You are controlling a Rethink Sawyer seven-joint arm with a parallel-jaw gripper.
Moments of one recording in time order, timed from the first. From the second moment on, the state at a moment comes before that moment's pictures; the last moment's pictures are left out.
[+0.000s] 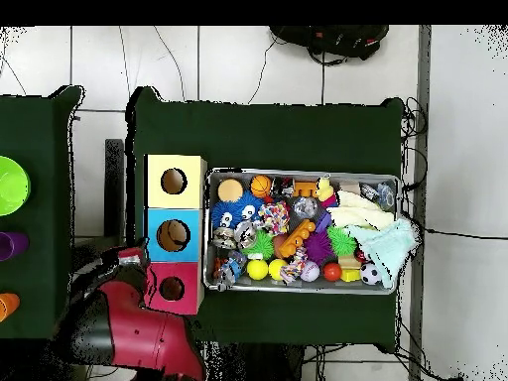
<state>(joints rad) 0.39 -0.86 -0.21 2.06 0.47 0.10 2.97</state>
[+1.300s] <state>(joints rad) -0.24 -1.10 -0.30 2.03 0.13 0.45 2.94</state>
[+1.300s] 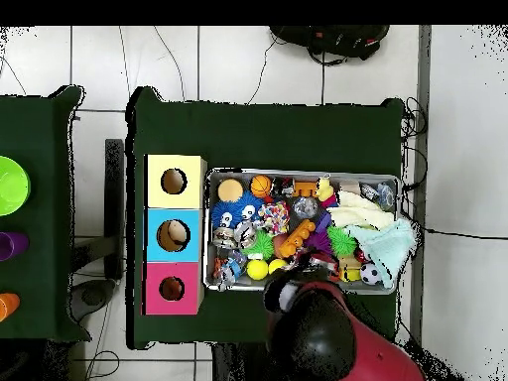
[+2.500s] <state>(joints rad) -0.34 -0.71 -0.22 1.84 -0.33 0.07 2.94</state>
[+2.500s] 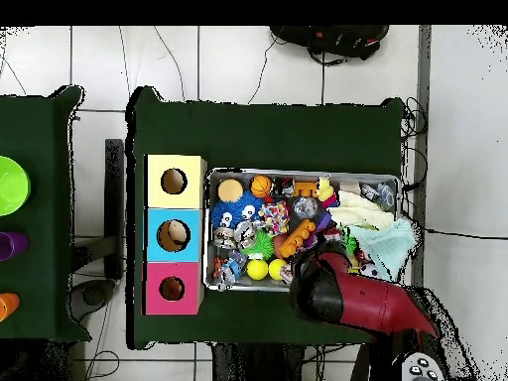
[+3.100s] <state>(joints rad) -0.35 -0.63 -0.16 1.82 -0.35 -0.01 2.94</state>
